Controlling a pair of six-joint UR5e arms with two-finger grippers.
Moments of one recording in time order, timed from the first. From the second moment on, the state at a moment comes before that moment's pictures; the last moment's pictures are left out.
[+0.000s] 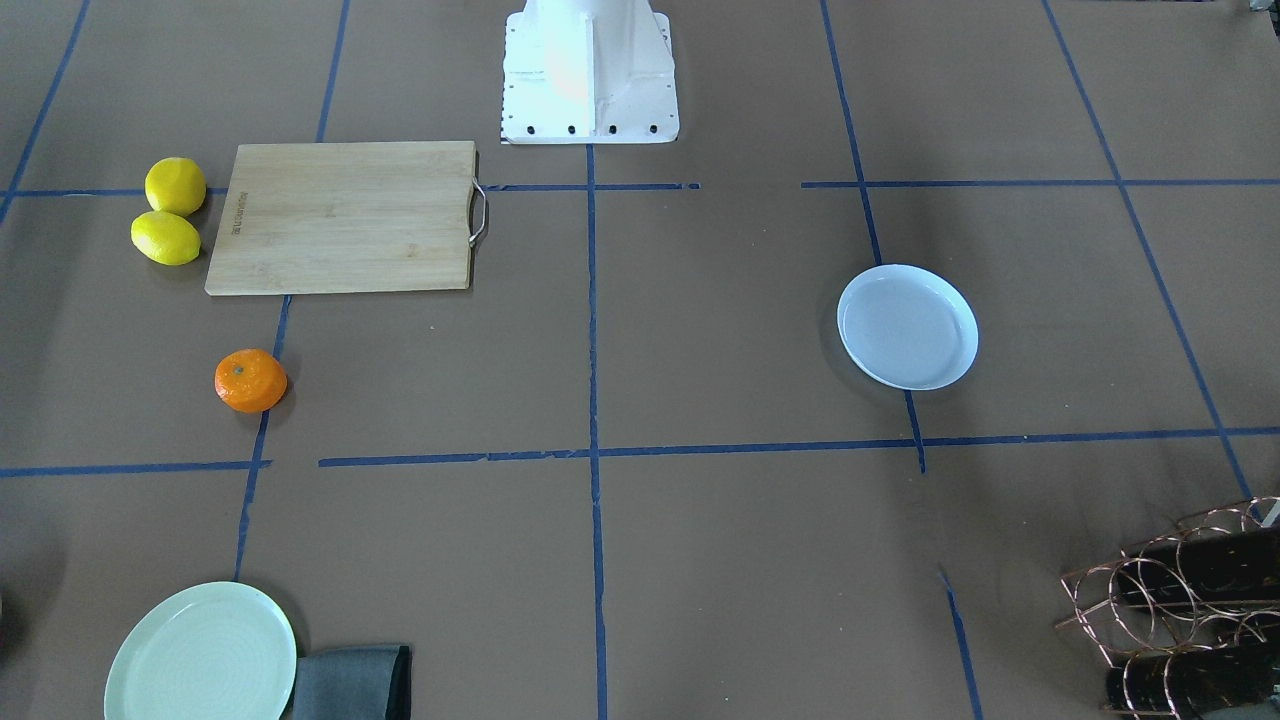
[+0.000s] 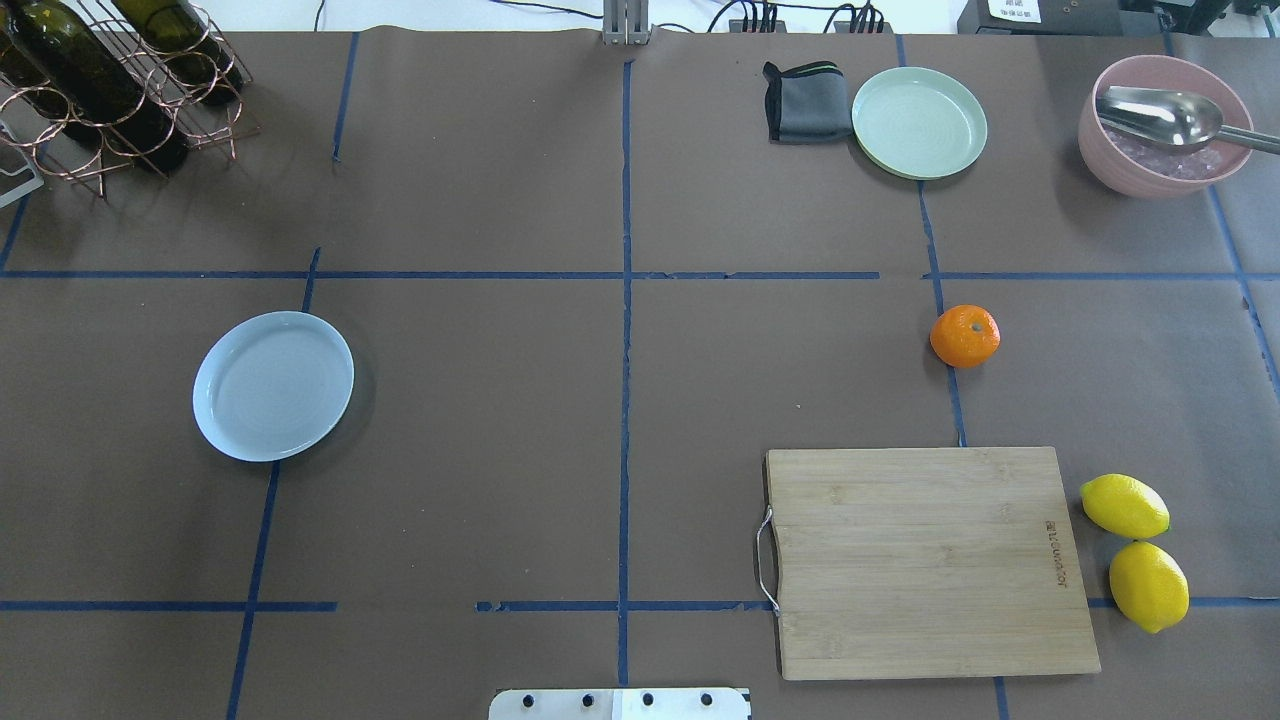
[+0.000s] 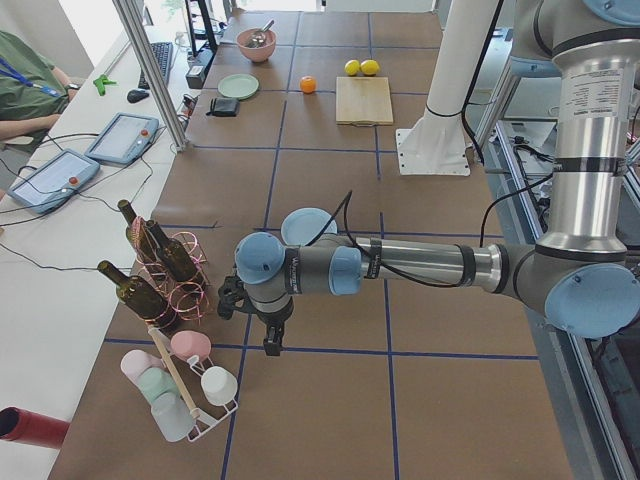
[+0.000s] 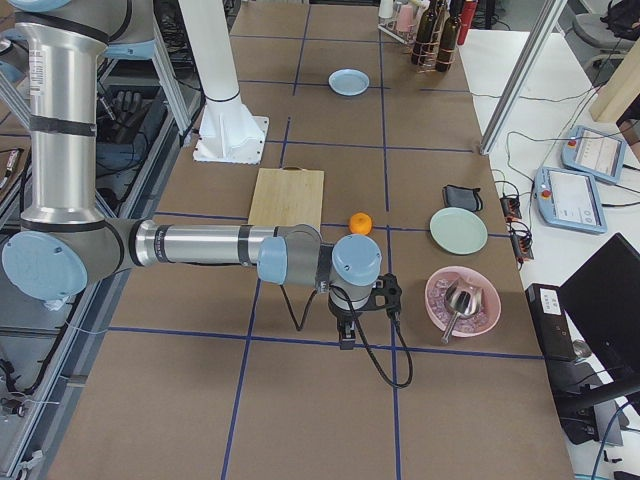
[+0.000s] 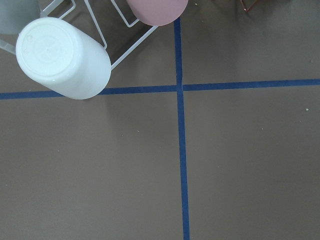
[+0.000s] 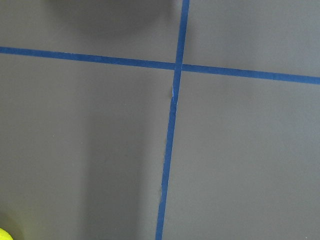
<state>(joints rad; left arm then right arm) -1.58 -1.55 -1.65 -1.51 -2.38 0.06 1.60 -1.66 1.70 -1.67 2.39 -0.16</state>
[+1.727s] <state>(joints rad) -1.17 -1.62 -1.64 -2.17 -2.29 -0.70 1.51 -1.48 1.65 -1.64 2.41 -0.08</state>
